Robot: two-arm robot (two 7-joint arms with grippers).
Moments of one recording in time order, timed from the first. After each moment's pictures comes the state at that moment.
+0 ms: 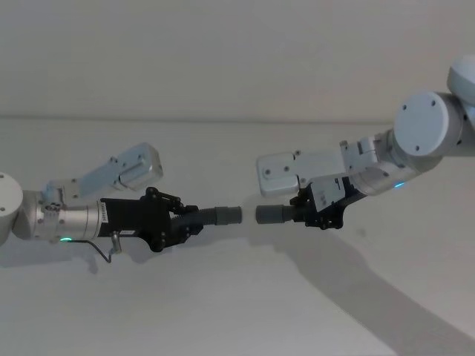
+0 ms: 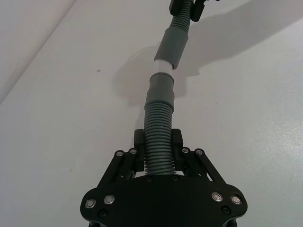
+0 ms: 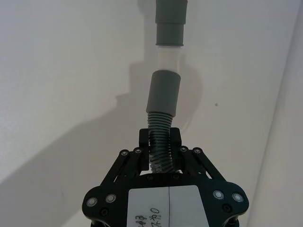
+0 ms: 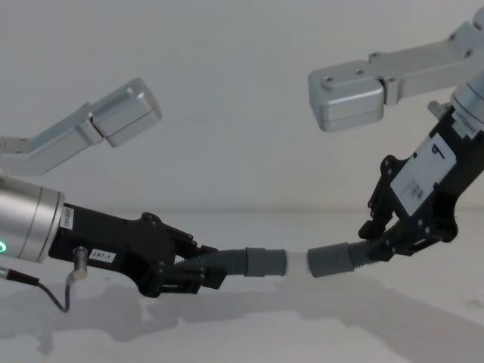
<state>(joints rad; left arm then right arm) -0.65 0.53 0.69 -1.25 -0.26 0.00 -0.90 1.07 0.64 -1.14 -1.51 -0.16 0.44 1.03</state>
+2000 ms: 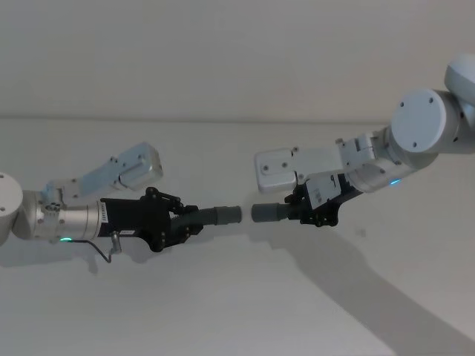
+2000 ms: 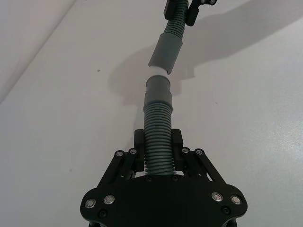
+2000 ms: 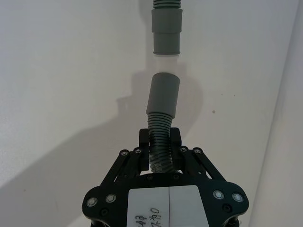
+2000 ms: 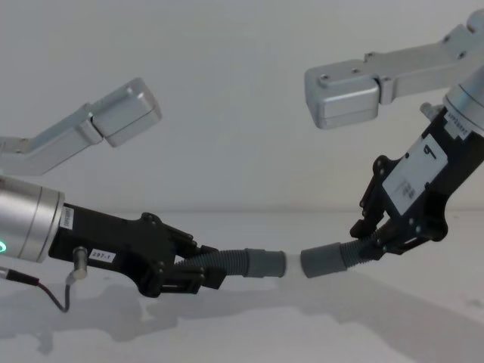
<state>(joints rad) -0.65 0.53 0.69 -1.25 -0.26 0.00 -0.90 1.05 0.62 -1.10 -1.47 -0.17 0.40 1.04</state>
